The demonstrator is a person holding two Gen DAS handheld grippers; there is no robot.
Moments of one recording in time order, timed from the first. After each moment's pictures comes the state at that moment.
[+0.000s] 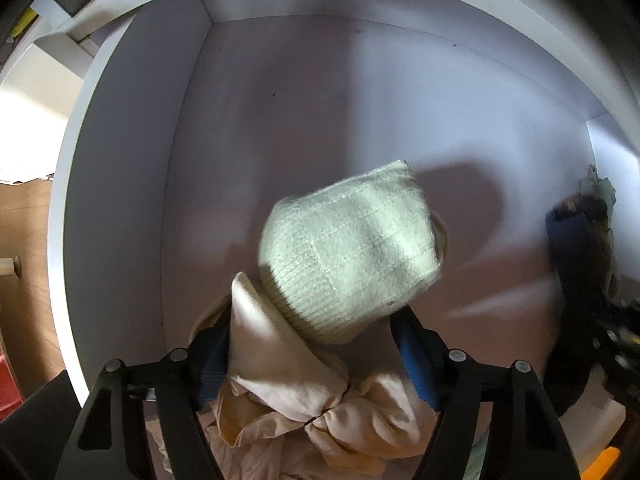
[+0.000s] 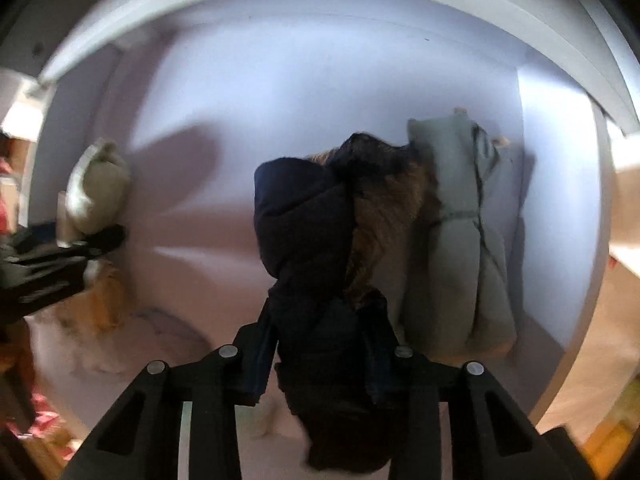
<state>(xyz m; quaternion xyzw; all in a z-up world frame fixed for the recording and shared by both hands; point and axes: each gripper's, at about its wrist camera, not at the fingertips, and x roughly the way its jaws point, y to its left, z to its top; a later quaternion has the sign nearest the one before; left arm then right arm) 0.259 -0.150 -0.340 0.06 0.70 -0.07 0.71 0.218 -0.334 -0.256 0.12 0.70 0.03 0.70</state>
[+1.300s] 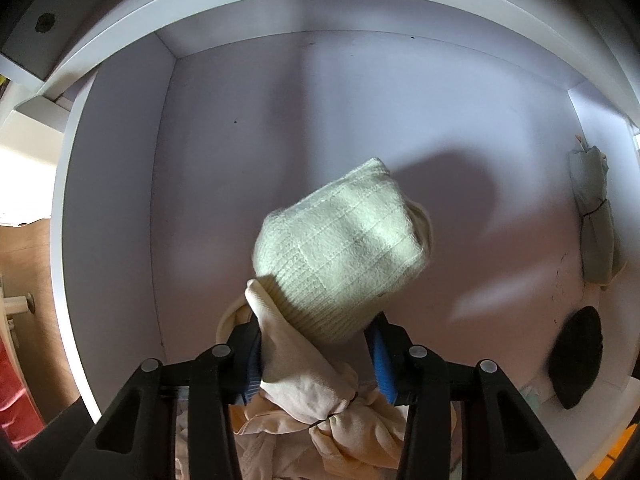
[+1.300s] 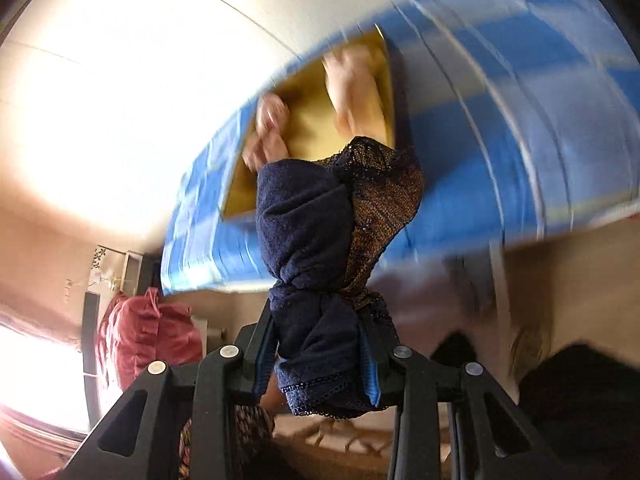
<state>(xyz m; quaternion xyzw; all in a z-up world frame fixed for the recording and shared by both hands) 0.251 -0.183 -0.333 0.12 0.68 -0.09 0.72 0.132 -0.414 0.066 0.34 0.45 0.10 0.82</state>
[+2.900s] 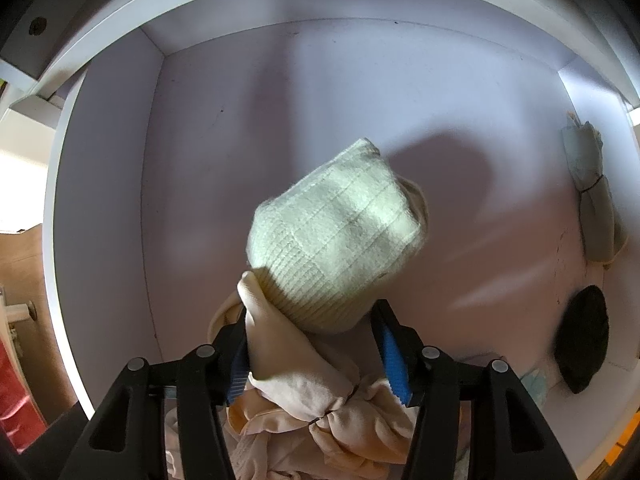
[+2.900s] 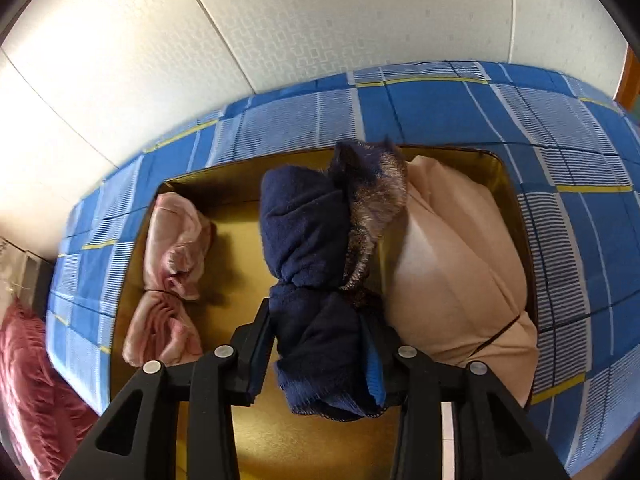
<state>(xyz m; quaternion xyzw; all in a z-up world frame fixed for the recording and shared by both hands) 0.245 -0.210 -0.331 0.14 0.68 -0.10 0.71 0.405 -0.382 -0.001 0.21 0.50 -0.03 0.84</state>
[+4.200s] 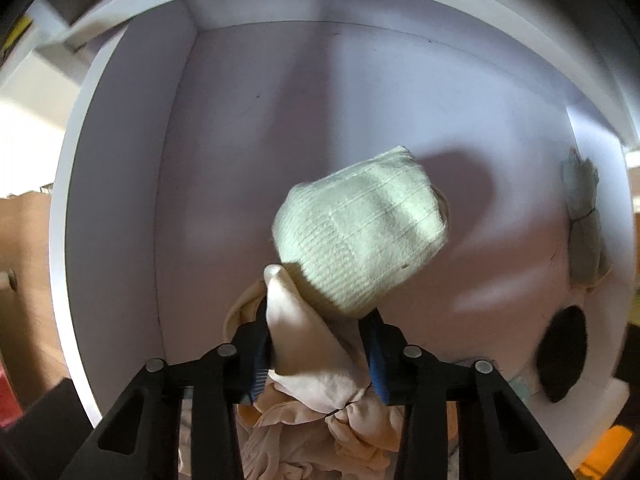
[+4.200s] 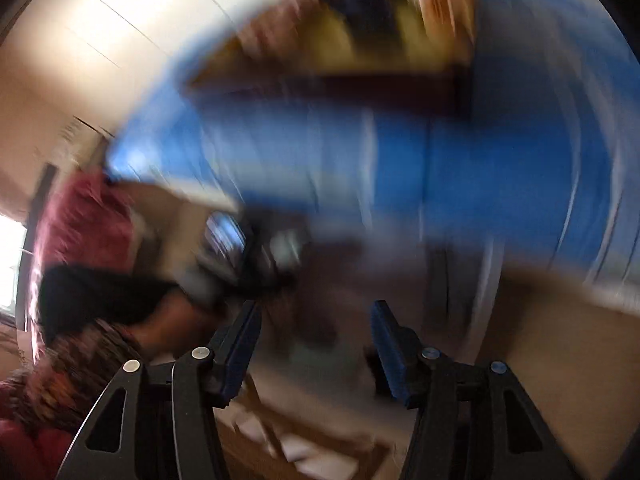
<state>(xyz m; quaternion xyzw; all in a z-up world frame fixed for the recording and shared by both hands) 0.260 -0.161 -0.324 0.06 0.70 -0.09 0.71 0.155 -0.308 -0.113 0.15 0.61 0.13 0.76</state>
